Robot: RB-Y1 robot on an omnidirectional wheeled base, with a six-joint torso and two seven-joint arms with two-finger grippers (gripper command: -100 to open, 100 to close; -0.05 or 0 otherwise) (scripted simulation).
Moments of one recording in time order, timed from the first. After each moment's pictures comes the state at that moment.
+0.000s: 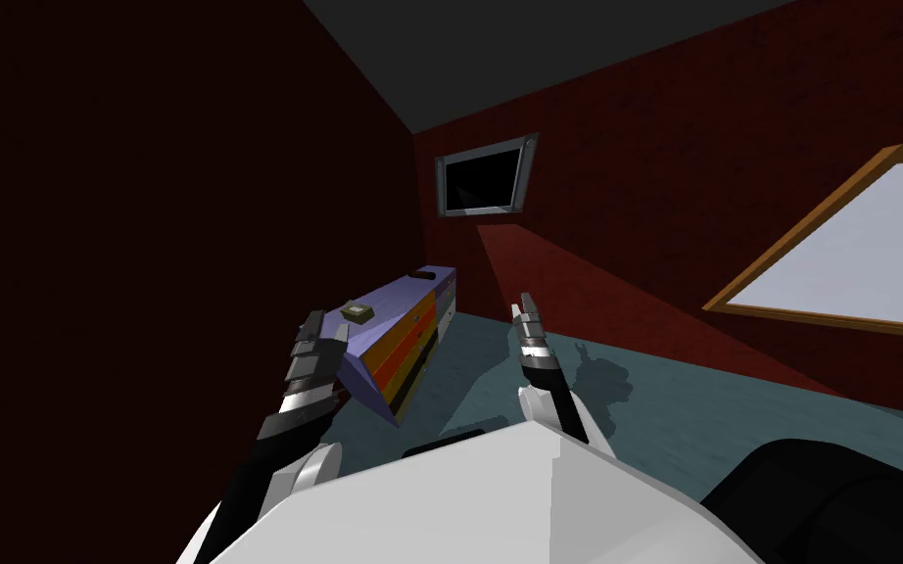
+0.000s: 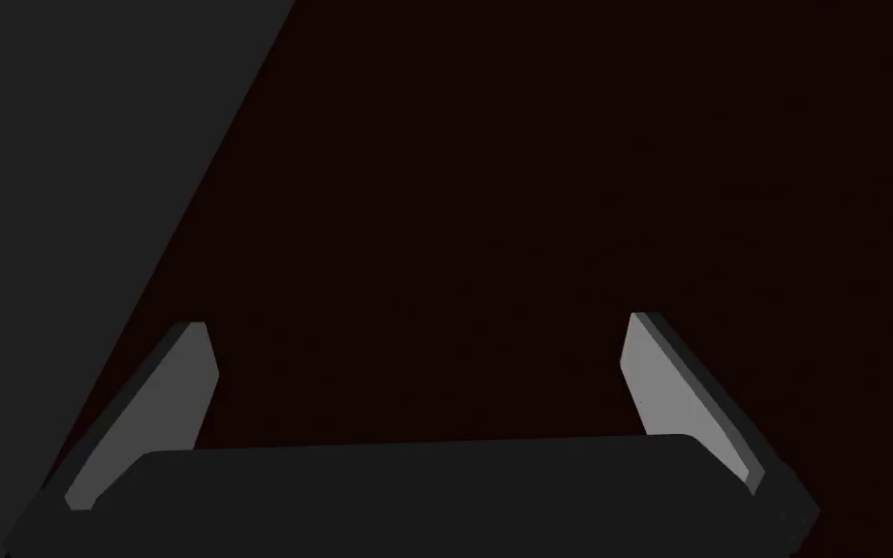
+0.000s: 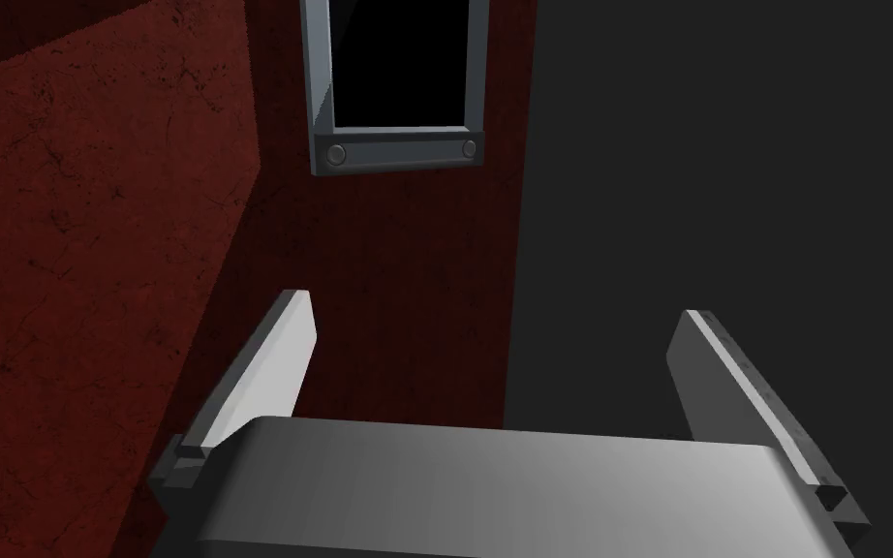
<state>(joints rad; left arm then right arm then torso) 0.54 0.02 -0.04 -2.31 0.01 -0.36 -0.12 0.48 0.04 -0.07 -2.20 0.07 -0.46 0.08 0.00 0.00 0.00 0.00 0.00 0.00</state>
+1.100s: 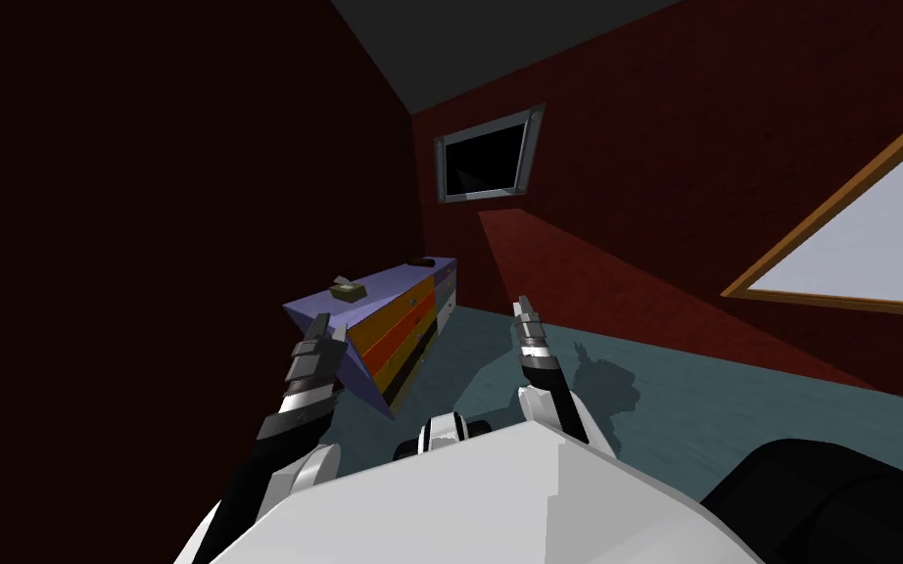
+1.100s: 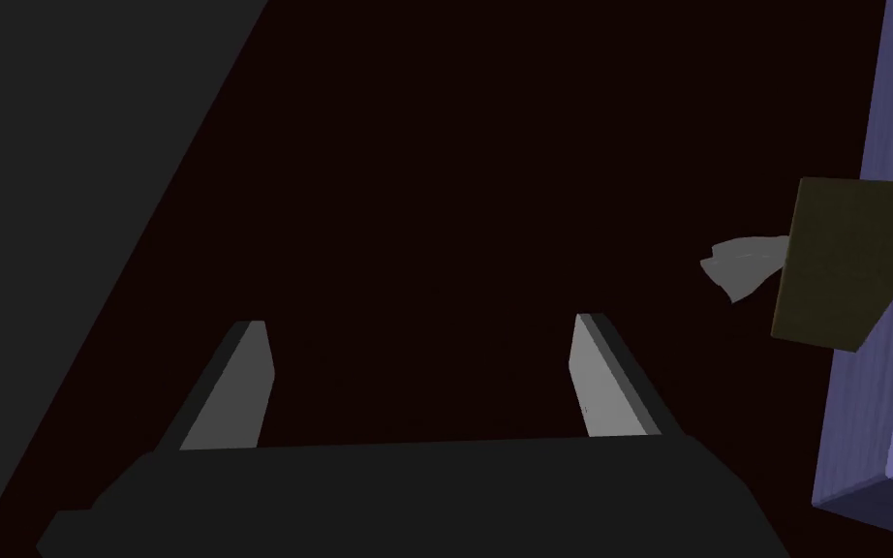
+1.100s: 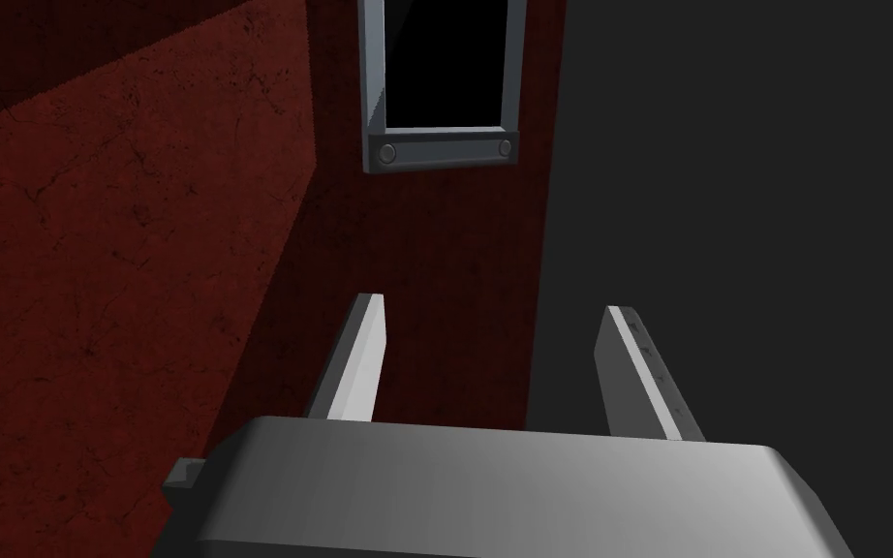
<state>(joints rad) 0.54 0.04 -0.04 -2.31 0.01 -0.36 -0.12 0.48 0.04 -0.07 -2.20 0.07 -0.46 0.08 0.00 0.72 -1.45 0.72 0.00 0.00</state>
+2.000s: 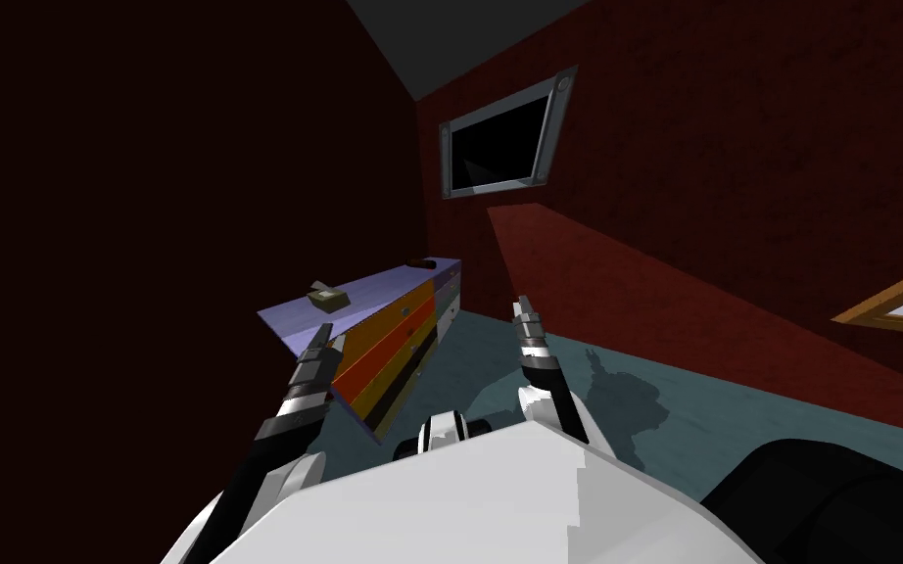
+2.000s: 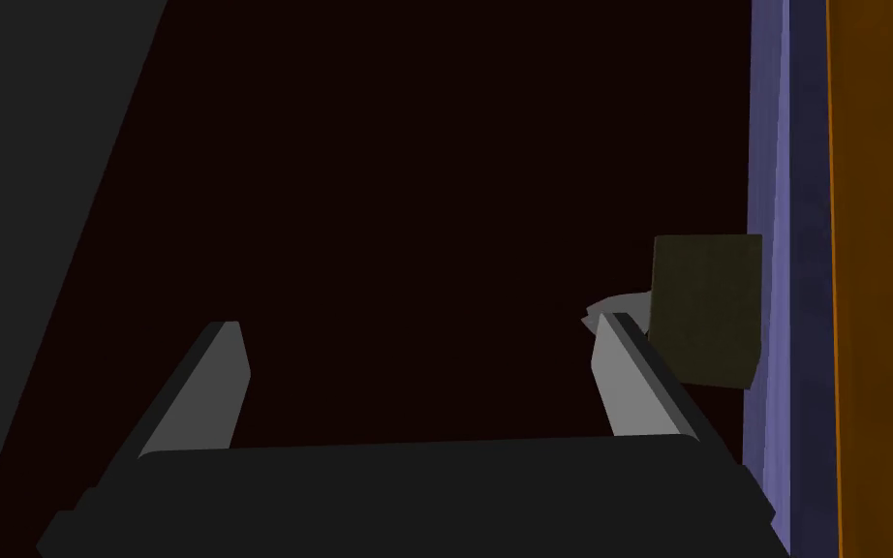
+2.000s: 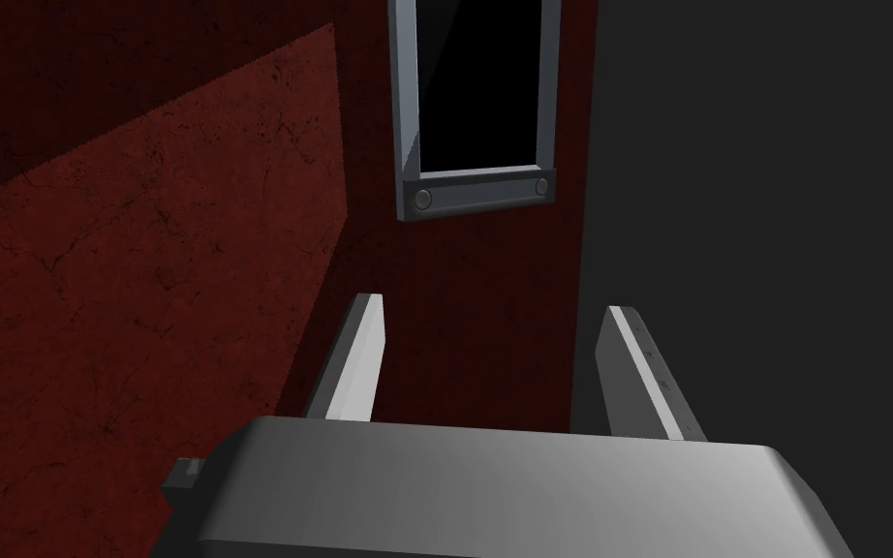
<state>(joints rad) 0.51 0.15 0.04 -2.16 0.05 -0.36 -0.10 0.48 0.04 -0.07 -2.20 0.07 -0.46 0.08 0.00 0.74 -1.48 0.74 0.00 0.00</state>
